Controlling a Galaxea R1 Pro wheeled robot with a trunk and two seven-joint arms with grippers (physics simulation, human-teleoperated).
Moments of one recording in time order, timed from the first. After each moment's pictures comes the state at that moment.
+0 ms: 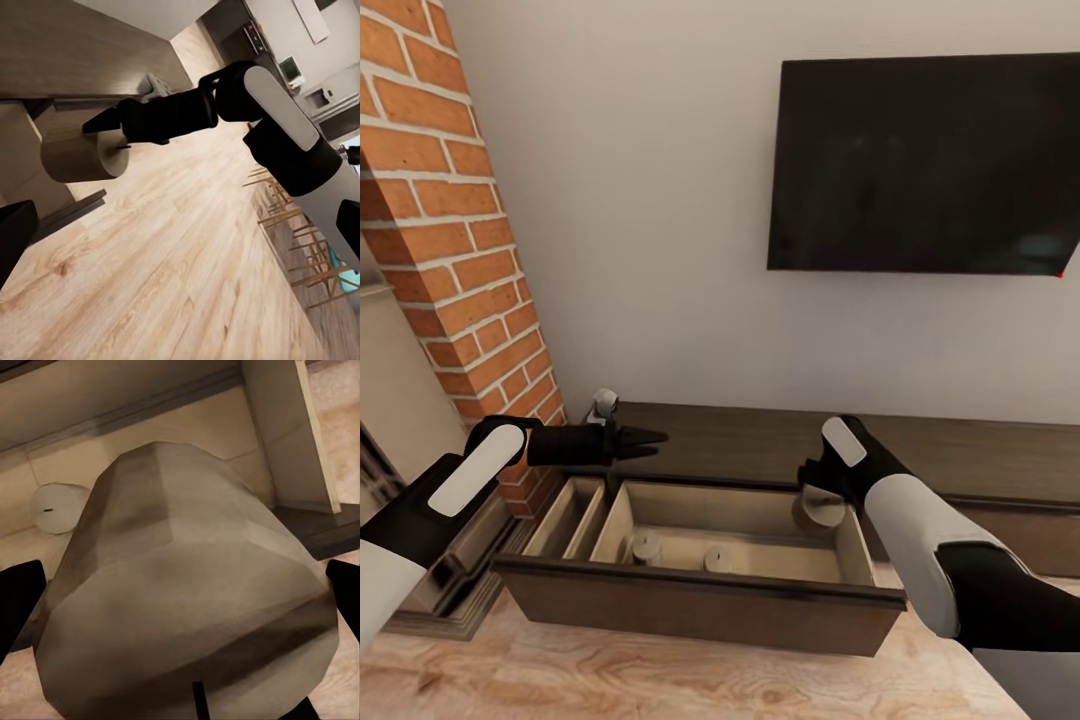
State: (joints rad) left arm -0.87 0.45 -0.49 -1.25 1.26 1.05 -0.54; right arm -1.12 0.05 0.02 -0.40 -0.76 0.90 -0.74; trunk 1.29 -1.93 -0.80
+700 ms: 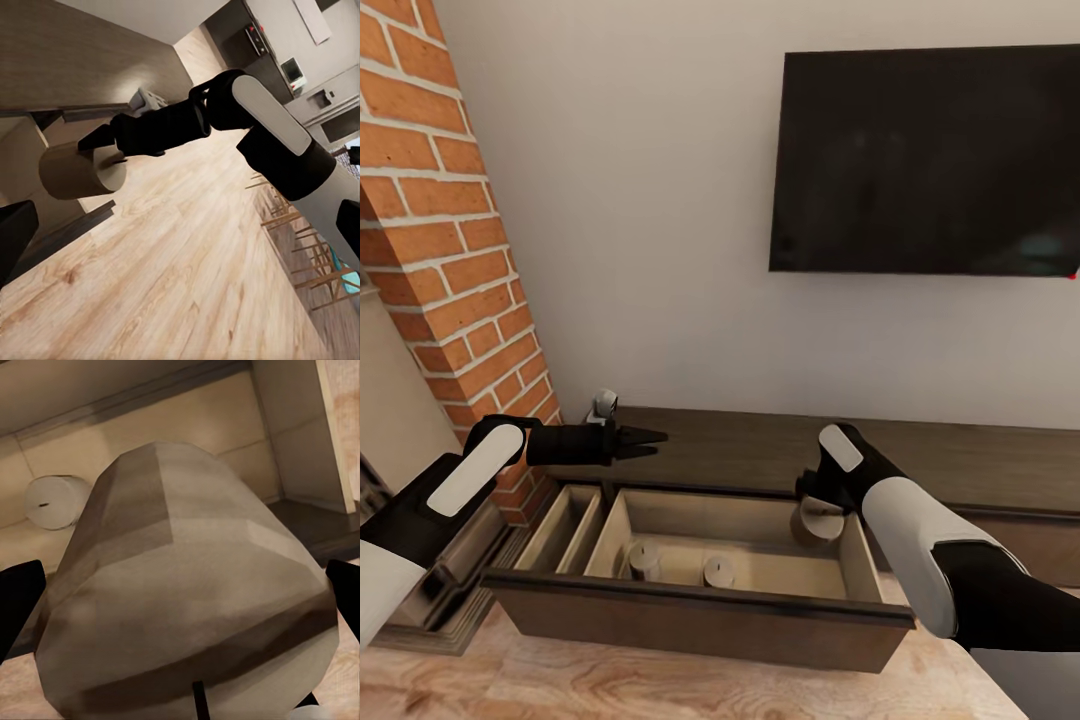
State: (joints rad) left arm -0.87 0.46 -0.48 -1.25 1.26 1.05 -0.54; right arm -1.12 0.06 0.02 -0.34 -0.77 0.91 -0.74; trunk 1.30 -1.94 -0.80
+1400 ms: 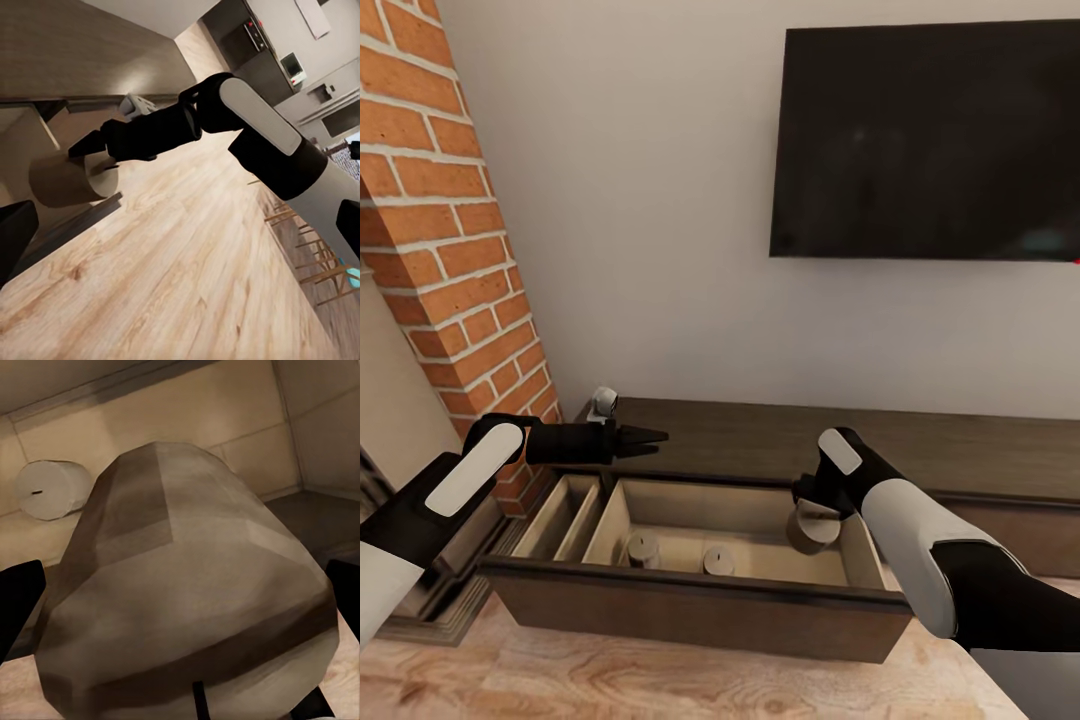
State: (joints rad) left arm -0.87 0.46 -0.48 -1.27 1.26 1.05 -0.54; right arm -1.12 0.06 0.02 -0.31 -0.76 0.90 -0.69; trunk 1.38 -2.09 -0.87
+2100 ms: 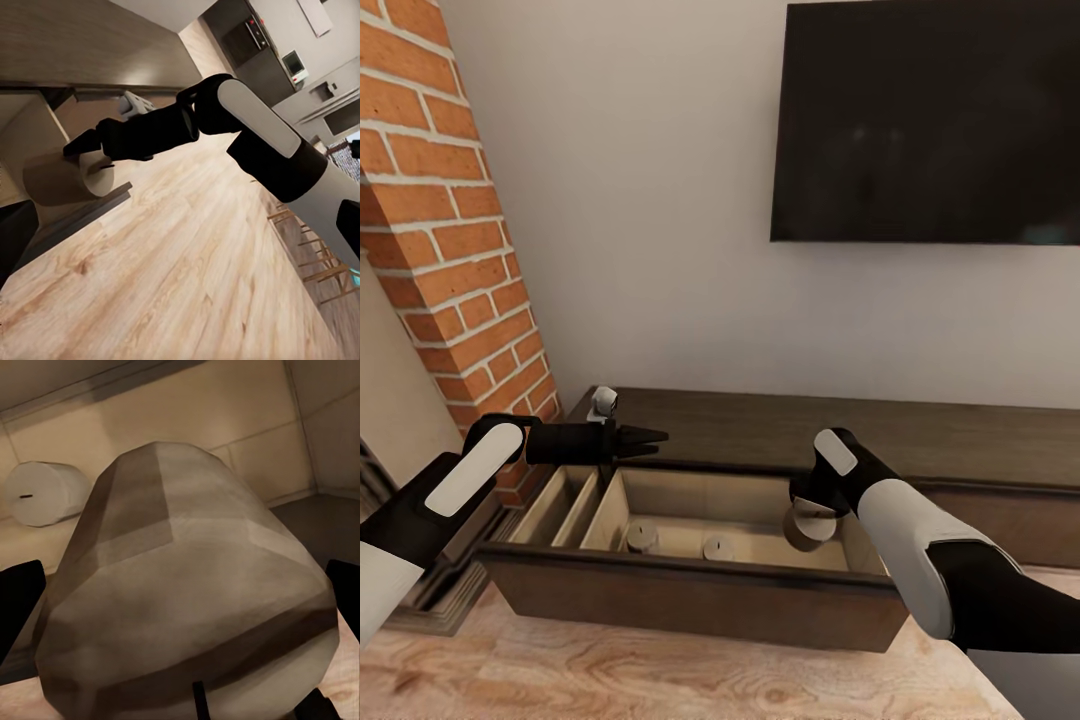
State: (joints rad) left arm -0.87 0.46 -0.48 -1.27 1.26 1.05 -0.55; right arm -1.12 0.07 0.03 -0.31 -0.75 0.87 -0.69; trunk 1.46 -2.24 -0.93
